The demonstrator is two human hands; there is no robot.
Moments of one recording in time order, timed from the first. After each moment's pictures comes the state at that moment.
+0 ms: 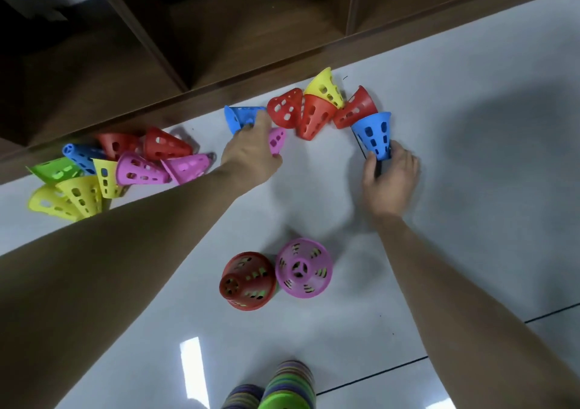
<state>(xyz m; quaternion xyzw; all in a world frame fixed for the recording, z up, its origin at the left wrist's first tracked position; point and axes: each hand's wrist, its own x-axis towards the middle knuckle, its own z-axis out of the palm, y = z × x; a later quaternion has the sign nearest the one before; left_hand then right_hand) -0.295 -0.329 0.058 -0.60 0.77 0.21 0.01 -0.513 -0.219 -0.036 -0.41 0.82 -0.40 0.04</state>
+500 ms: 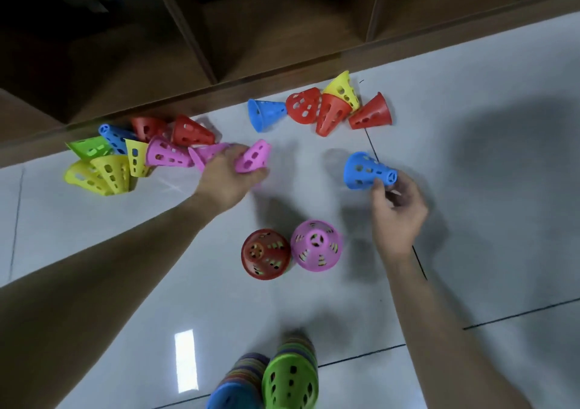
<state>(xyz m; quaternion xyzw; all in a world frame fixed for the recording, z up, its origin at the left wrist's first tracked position) -0.204 -0.275 0.068 -0.63 0.69 0.34 -0.11 -0.468 -0.152 0.012 -0.24 0.71 -0.61 0.25</state>
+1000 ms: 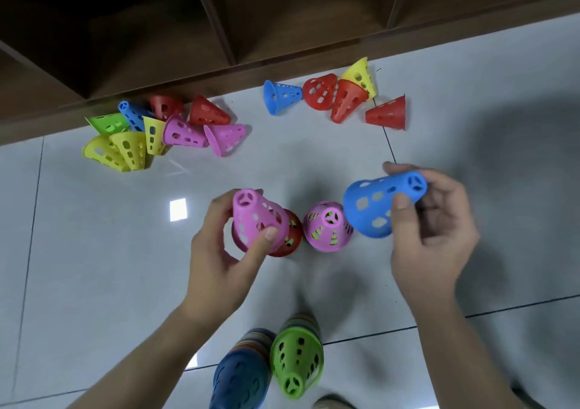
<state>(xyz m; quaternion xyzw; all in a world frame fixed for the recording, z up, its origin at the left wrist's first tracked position) -0.201 -0.097 0.145 -0.56 0.60 0.40 -0.40 -0.424 -0.082 0.141 -0.39 0.56 -0.67 0.29</state>
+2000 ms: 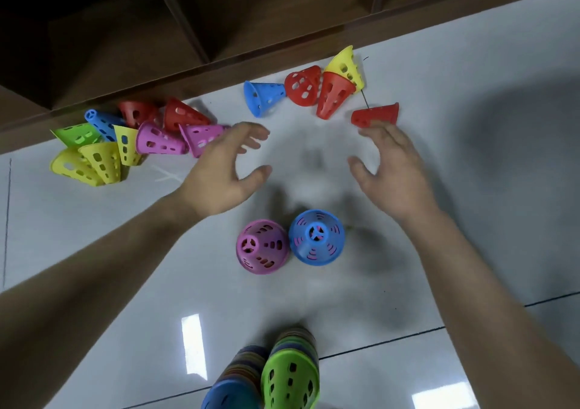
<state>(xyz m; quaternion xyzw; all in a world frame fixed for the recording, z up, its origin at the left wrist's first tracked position) -0.207 -0.251 0.099 -0.45 0.81 0.32 -0.18 -0.482 -0.183 0.070 -0.61 0.72 -0.26 0.18</state>
